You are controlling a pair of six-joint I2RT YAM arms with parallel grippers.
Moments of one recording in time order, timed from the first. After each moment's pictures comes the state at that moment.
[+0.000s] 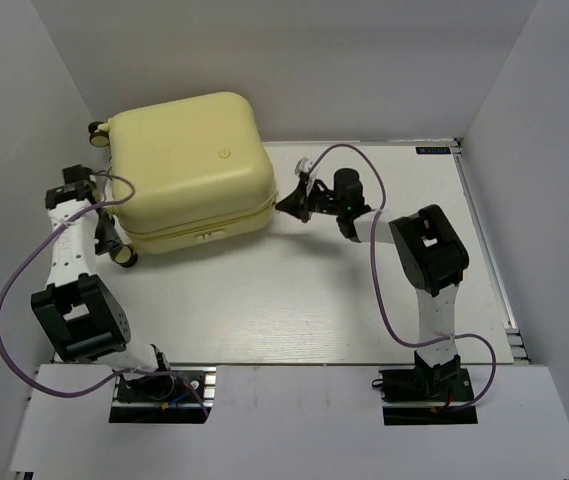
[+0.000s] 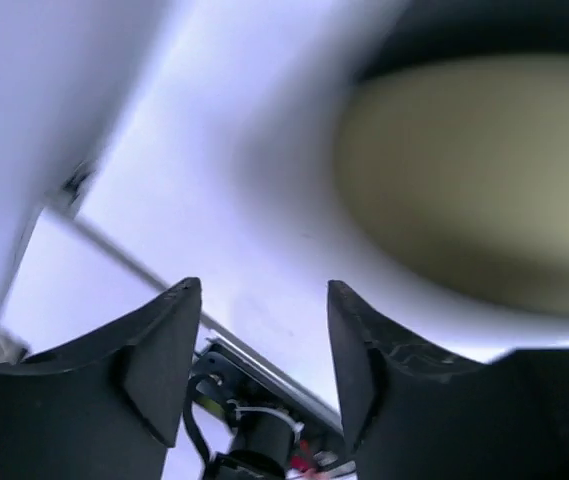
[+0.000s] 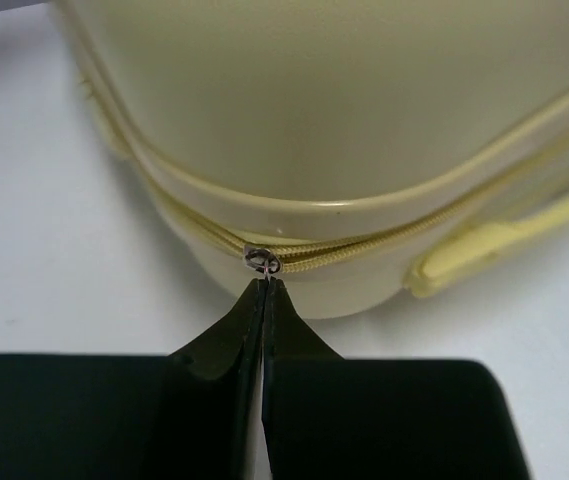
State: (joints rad) left arm 0.31 1.50 1.36 -1.14 -0.29 -0.17; right arm 0.46 2.08 1.21 0.73 -0.82 -0.08
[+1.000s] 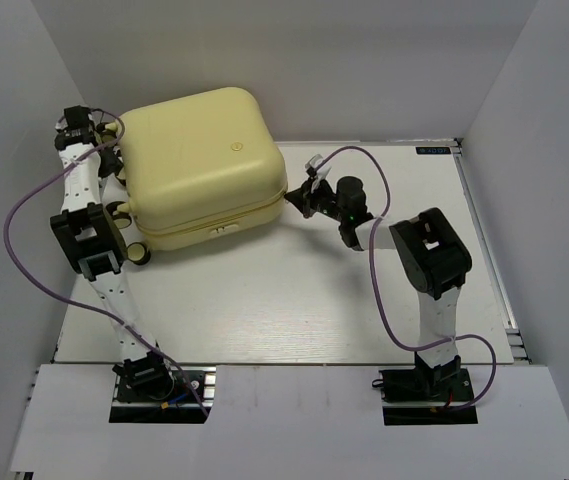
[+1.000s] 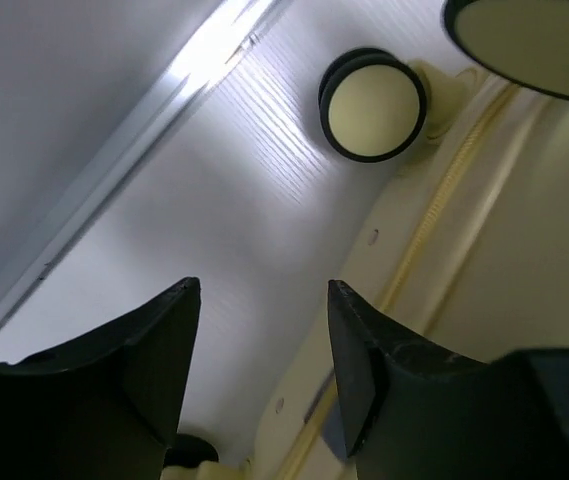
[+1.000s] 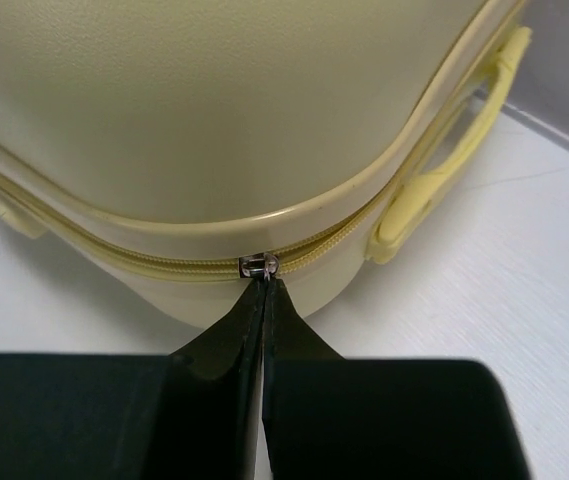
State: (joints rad) left arm 0.31 2.26 2.25 -0.92 -0.19 -0.41; right arm 0.49 2.04 1.10 0.86 -0.52 0.03
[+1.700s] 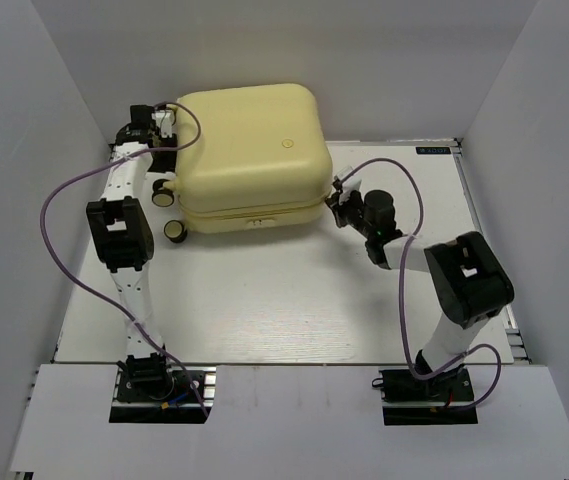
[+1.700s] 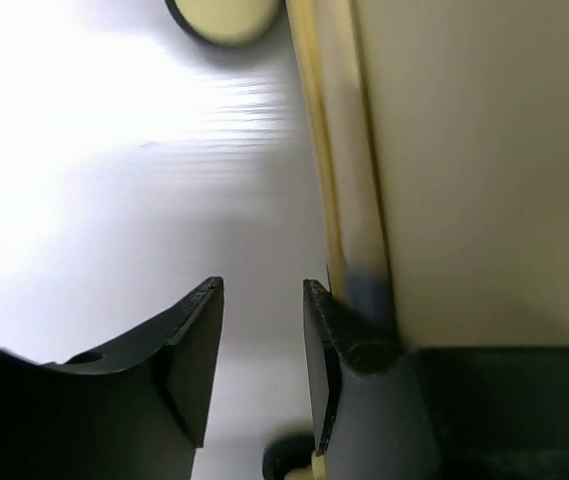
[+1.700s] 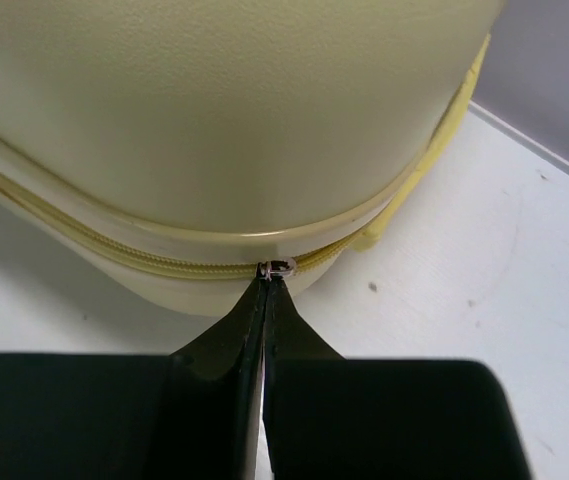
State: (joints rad) left arm 0.07 2.31 2.17 -0.74 0.07 0.06; right arm 0.43 1.76 0.81 0.77 -0.26 -0.20
